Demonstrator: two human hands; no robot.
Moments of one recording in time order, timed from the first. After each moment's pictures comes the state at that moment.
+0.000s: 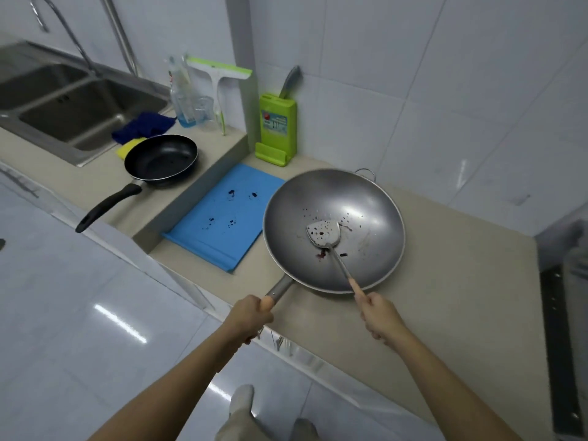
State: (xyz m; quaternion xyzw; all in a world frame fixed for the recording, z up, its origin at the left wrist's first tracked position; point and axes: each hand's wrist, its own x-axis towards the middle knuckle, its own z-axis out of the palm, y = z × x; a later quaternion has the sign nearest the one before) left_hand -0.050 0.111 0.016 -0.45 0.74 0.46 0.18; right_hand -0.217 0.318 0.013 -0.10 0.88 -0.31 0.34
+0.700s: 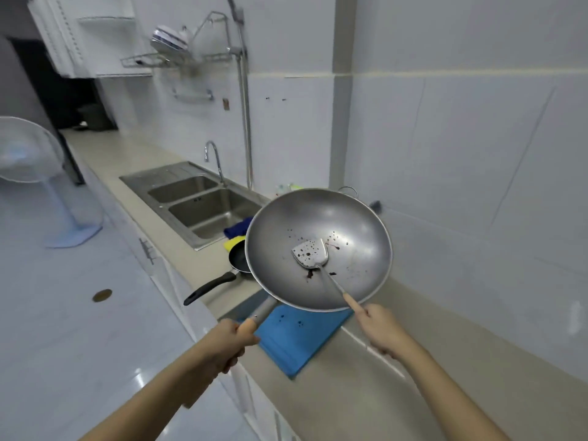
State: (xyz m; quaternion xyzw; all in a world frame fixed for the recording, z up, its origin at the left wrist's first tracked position) left_hand 0.028 -0.006 0.169 -0.50 0.69 0.52 -0.05; right_hand -0.220 0.147 0.196 -0.41 0.84 -0.26 0.24
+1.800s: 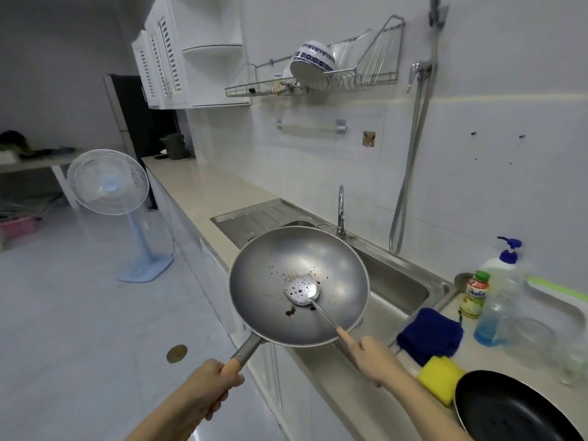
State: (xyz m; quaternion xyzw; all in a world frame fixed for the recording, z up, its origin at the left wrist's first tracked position) left_hand 0.305 -0.601 0.168 -0.60 0.62 0.50 -0.08; right_hand 0.011 -0.506 0.166 -0.55 0.77 -0.16 0.28
